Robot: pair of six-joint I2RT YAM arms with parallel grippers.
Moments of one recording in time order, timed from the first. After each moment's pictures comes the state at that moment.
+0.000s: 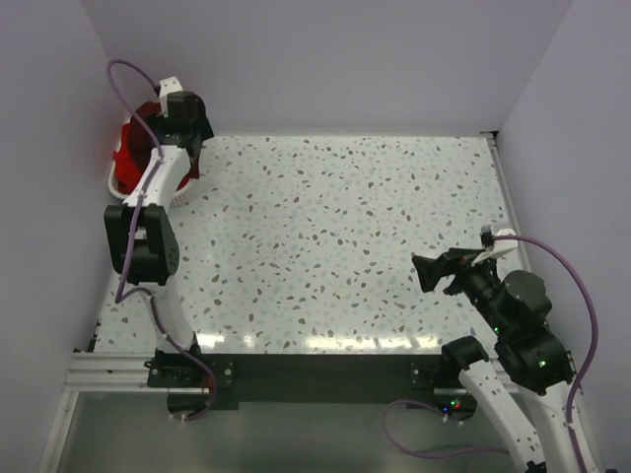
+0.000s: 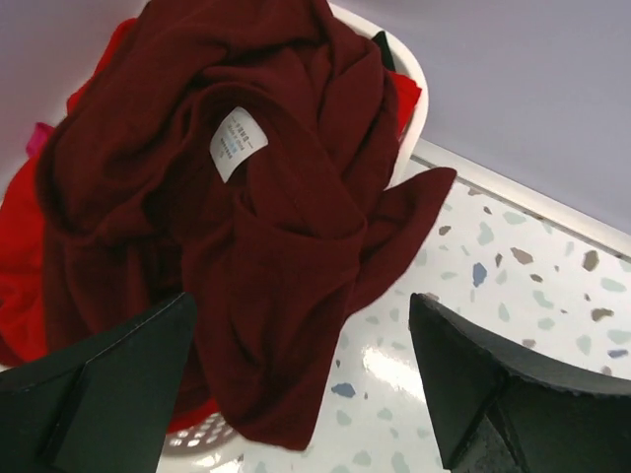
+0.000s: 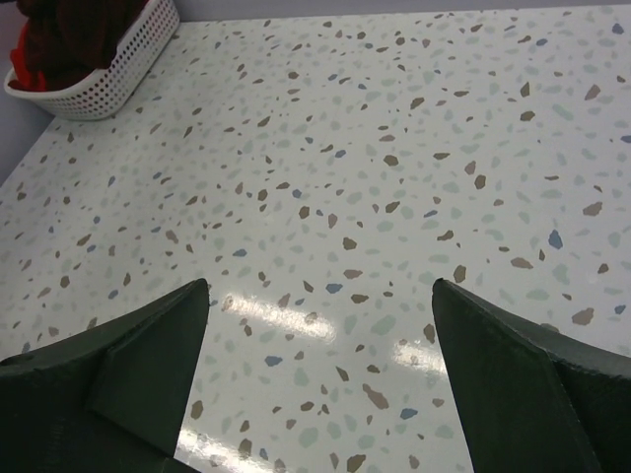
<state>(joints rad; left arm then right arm) -0.01 1.93 1.71 -0.27 -0.47 -0.25 0.34 0.29 0.78 -0.65 -0.03 0.27</state>
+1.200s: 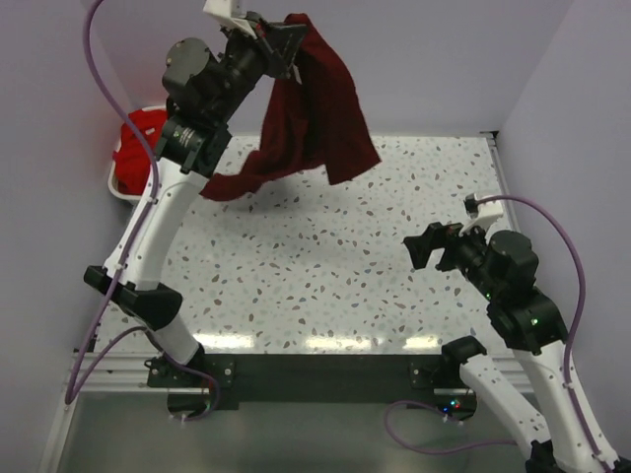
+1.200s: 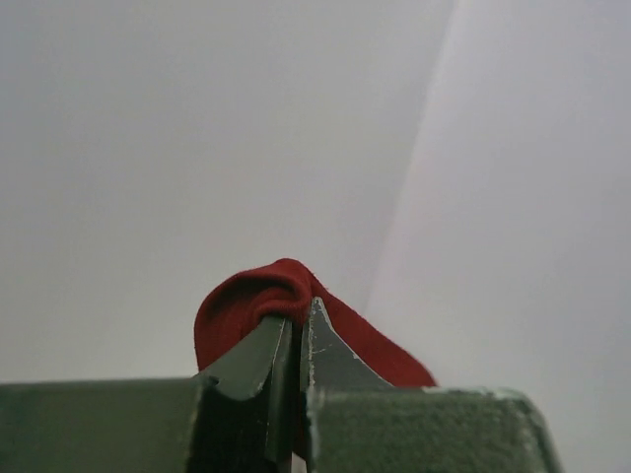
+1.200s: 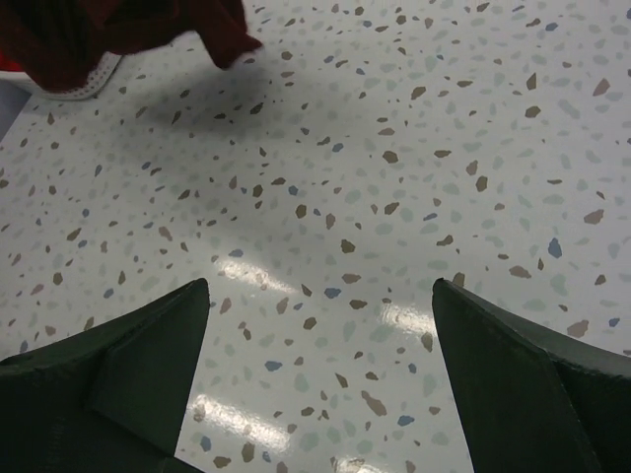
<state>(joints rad) -0.47 1.67 2.13 -0.12 0.09 -0.27 0.34 0.57 0.91 -0.64 -0.06 0.25</state>
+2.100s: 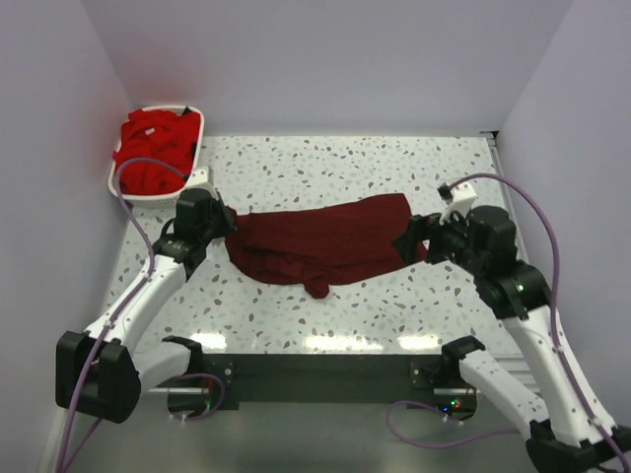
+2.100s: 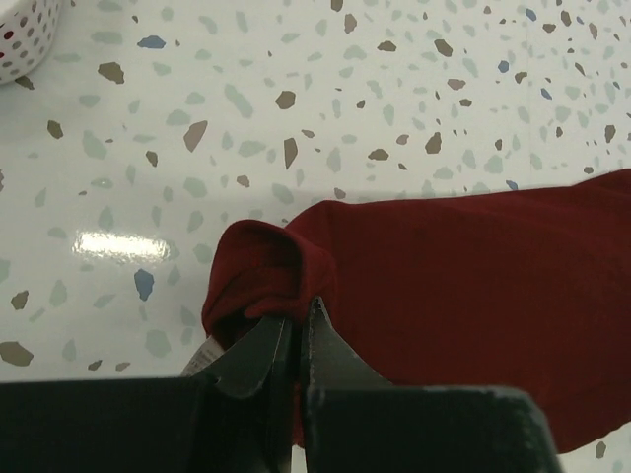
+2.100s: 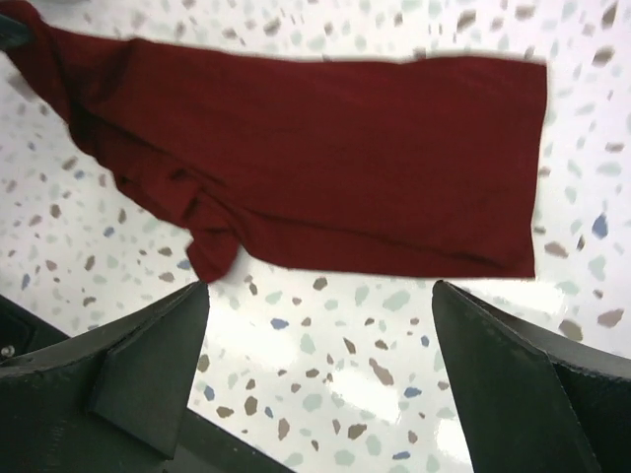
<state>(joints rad) -0.23 1.11 0.75 -0.18 -0.13 -0.41 0.34 0.72 1.00 -0.71 -0.15 0.19</state>
